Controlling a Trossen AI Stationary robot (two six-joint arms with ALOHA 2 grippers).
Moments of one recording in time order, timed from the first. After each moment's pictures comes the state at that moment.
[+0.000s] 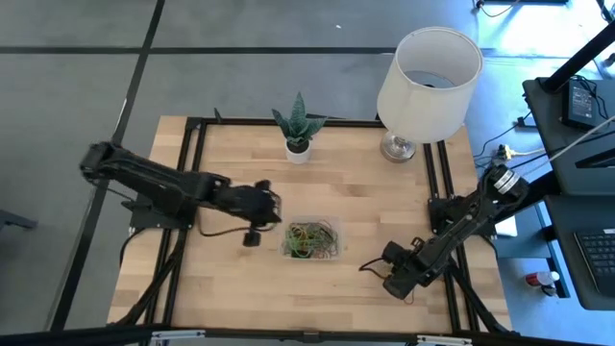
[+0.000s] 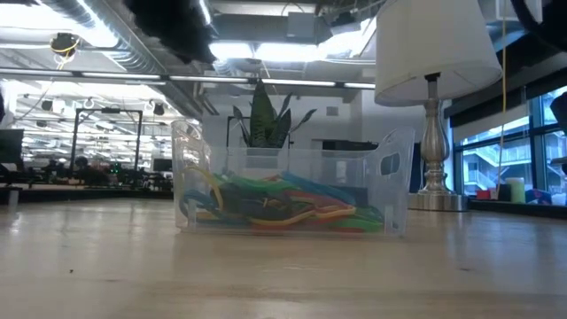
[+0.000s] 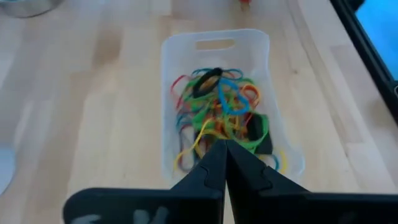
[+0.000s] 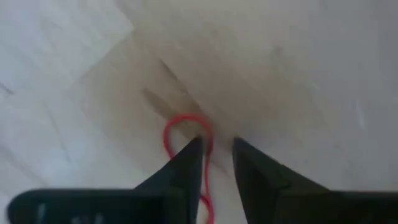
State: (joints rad) left arm -0.20 1.26 0.92 -0.39 -0.09 -0.10; right arm 0.80 1.64 0.83 -0.77 0.02 1.46
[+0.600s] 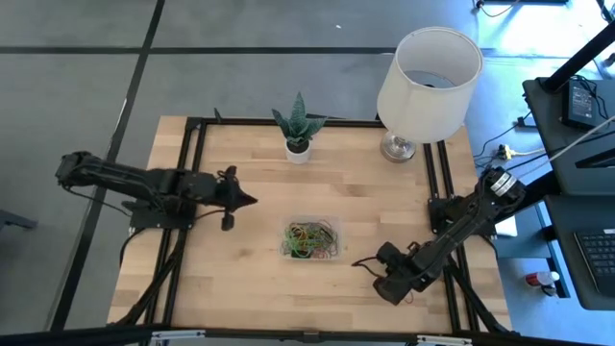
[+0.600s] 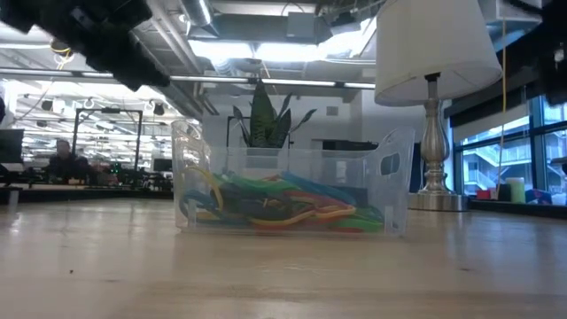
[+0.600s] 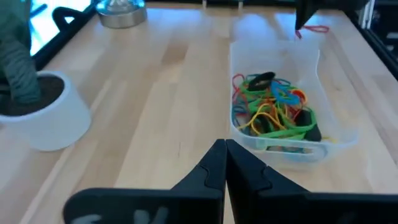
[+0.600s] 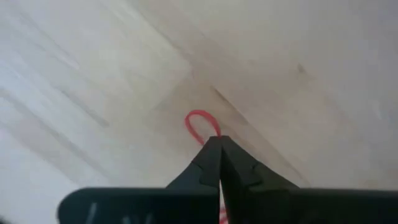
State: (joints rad) left arm -0.12 0.72 0.46 -0.24 -0.19 -0.14; right arm 0.78 1.67 0.97 -0.83 0.07 1.57
